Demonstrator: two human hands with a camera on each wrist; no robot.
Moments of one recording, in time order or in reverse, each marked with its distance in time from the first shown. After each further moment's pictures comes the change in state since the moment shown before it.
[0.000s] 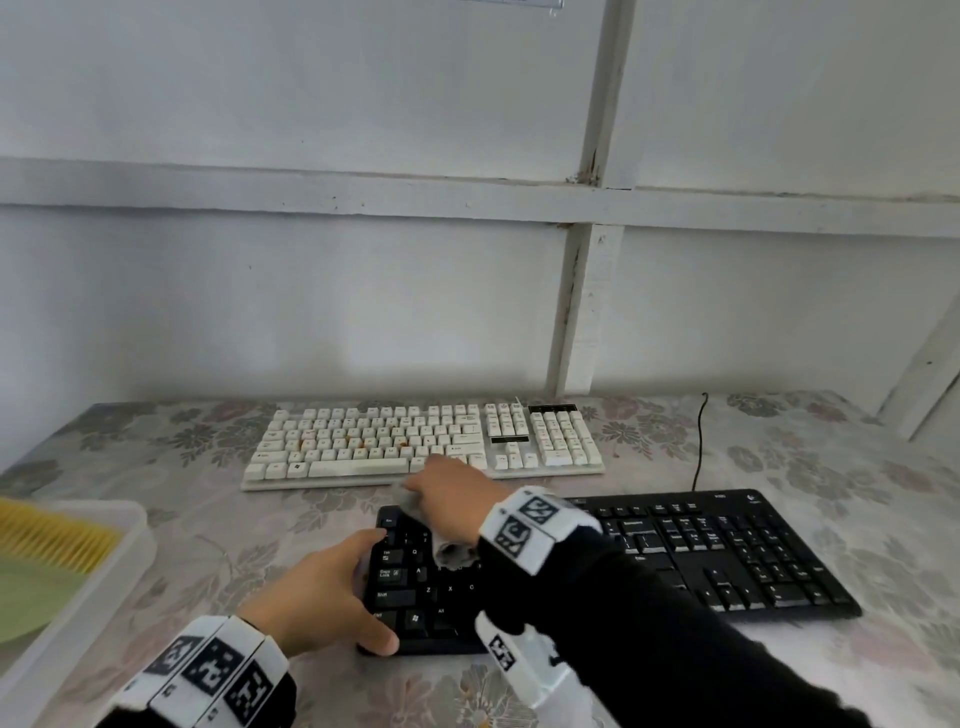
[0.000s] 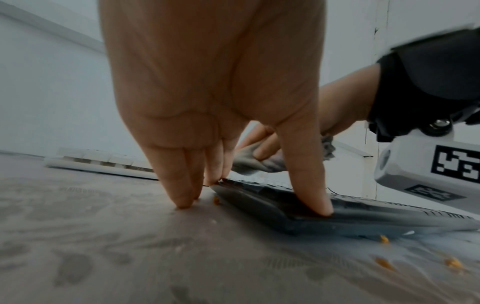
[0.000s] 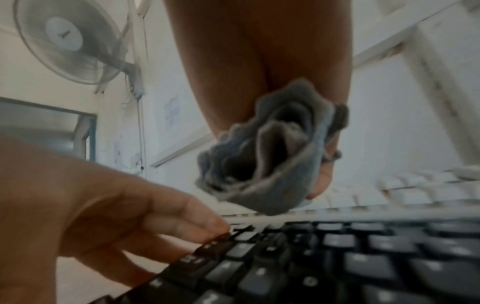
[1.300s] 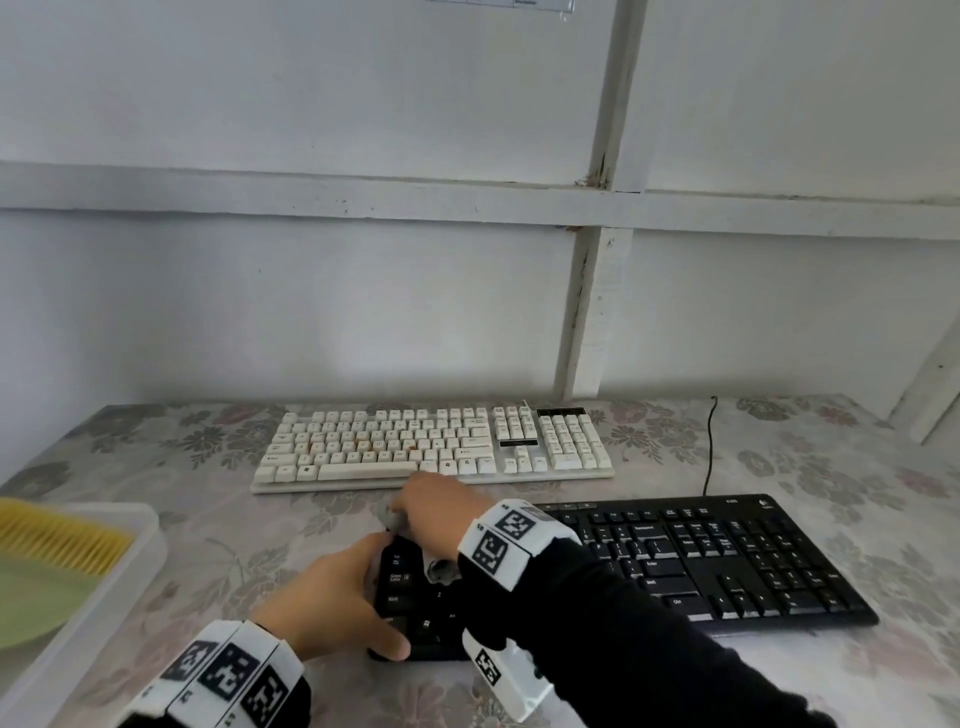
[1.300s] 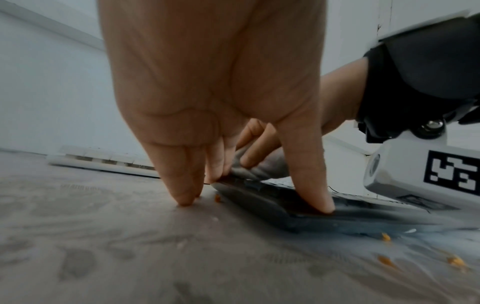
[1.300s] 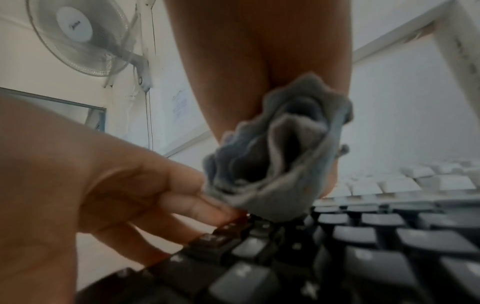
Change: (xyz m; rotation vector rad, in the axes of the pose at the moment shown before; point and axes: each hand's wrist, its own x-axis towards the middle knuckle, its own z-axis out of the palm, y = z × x) left_hand 0.005 -0.004 -0.001 0.018 0.003 0.023; right_hand 0.013 -0.017 0.012 -0.091 0.005 -0.022
